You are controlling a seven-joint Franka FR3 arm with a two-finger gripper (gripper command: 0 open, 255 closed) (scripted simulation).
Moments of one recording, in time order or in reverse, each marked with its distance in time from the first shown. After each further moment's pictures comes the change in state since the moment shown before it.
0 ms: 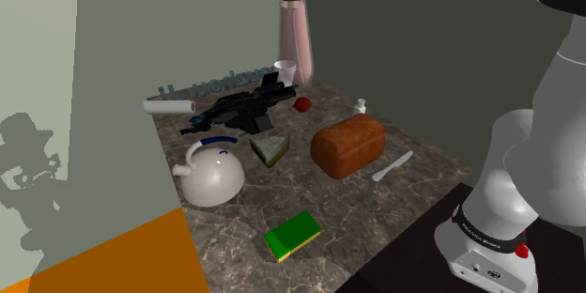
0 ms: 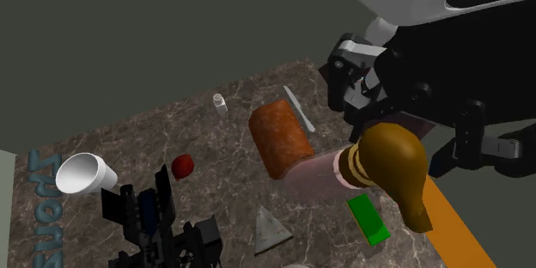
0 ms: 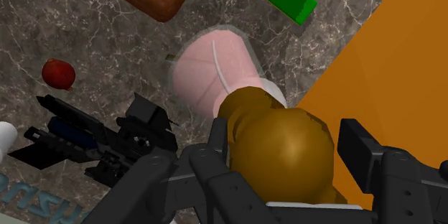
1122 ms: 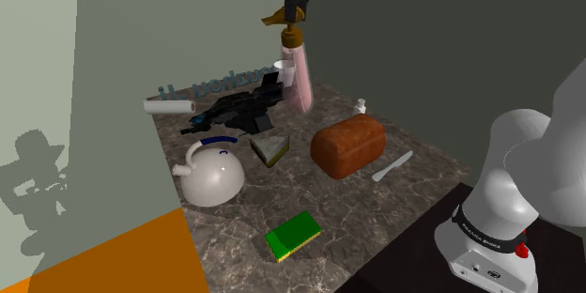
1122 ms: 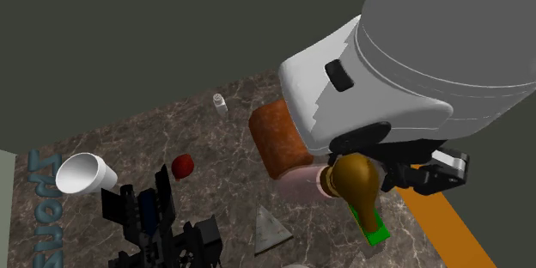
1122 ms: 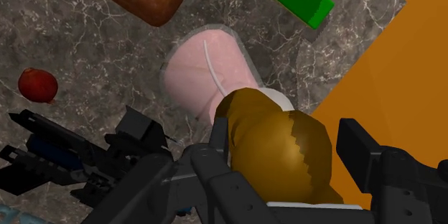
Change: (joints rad) arm 0.032 -0.206 0.027 -0.522 -0.067 0.323 -0.018
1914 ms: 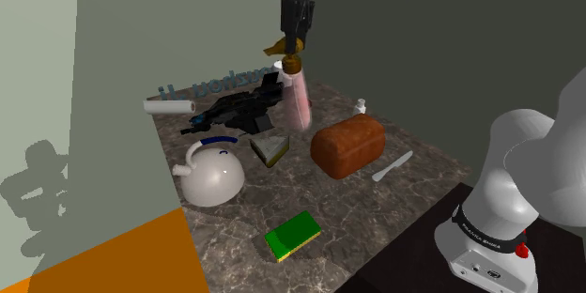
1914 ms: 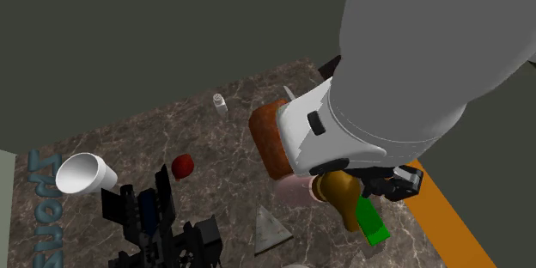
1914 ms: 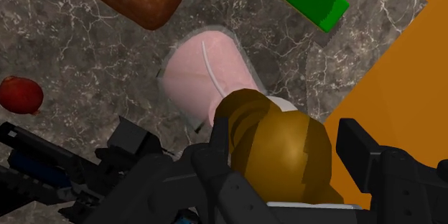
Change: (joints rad) arm 0.001 -0.058 0.007 -0.229 -0.012 0.172 -0.016
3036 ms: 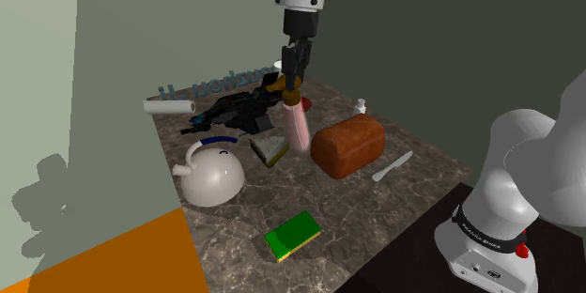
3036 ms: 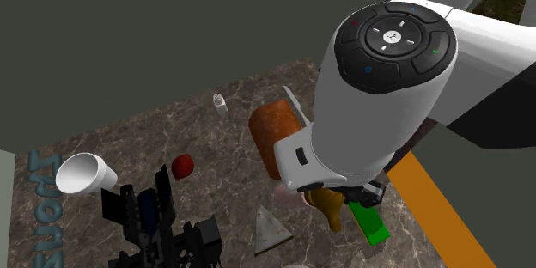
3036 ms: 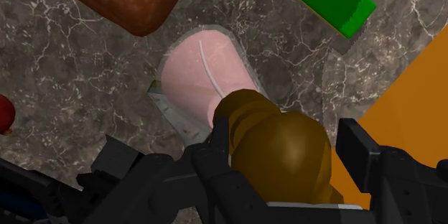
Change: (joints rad) arm 0.000 -0.019 0.003 -0.247 0.001 0.226 -0.028
